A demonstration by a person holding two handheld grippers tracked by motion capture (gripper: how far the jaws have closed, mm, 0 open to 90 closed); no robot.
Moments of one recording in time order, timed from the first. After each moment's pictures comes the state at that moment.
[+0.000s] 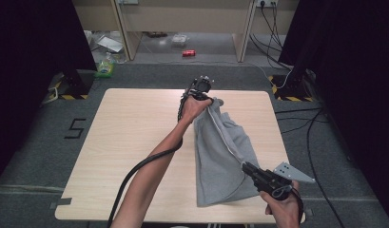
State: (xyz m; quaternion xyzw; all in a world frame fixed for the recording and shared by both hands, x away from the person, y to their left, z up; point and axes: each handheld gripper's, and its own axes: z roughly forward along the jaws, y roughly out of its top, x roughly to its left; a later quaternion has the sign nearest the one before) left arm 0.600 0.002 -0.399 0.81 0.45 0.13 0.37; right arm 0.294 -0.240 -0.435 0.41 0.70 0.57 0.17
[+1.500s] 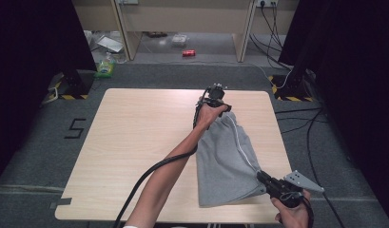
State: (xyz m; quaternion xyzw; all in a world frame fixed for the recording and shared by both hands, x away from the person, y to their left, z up) left arm 0.599 -0.042 -0.428 0.79 0.45 0.09 0.41; right arm 0.285 -0.278 -0.468 0.48 0.69 0.50 0.19
